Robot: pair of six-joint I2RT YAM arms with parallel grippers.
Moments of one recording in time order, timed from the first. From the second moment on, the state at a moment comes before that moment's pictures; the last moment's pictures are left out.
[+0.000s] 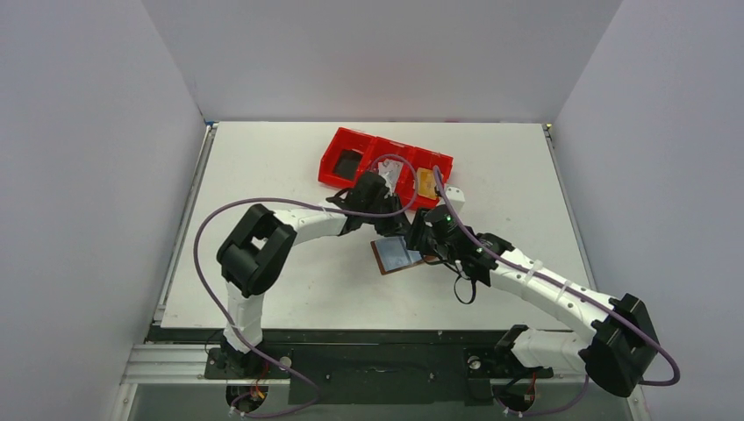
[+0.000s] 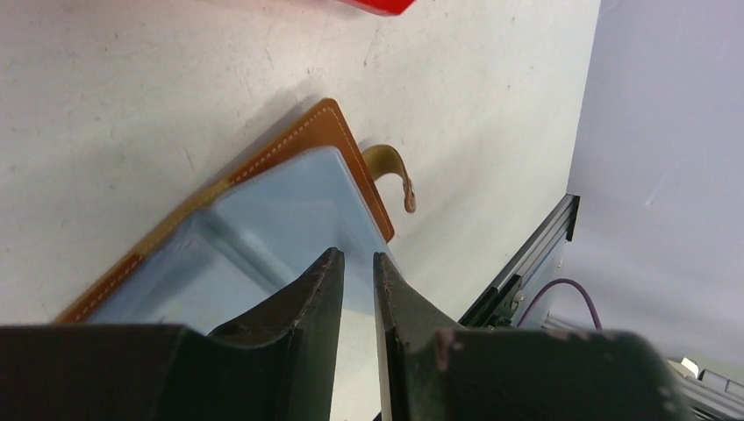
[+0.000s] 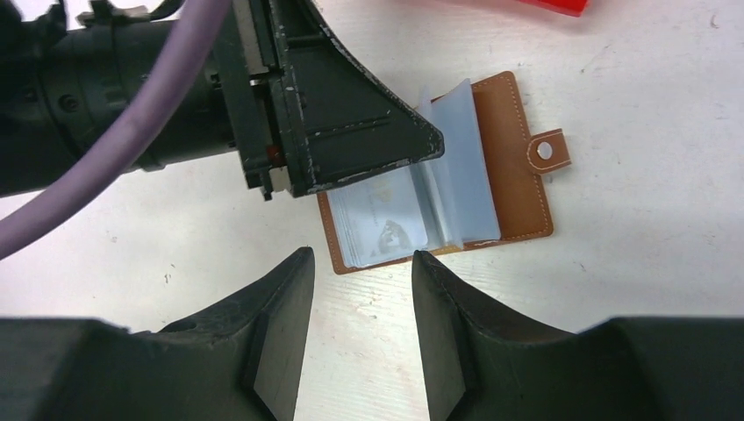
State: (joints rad) left arm -0.72 1.96 1.25 0.00 0.38 -0.90; right arm 0.76 1.18 0.82 -0.36 0.27 0.74
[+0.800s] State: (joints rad) left arm -0.73 2.05 1.21 -0.01 0.42 -0.88; right arm 0.73 1.23 0.77 -0.35 0.25 0.73
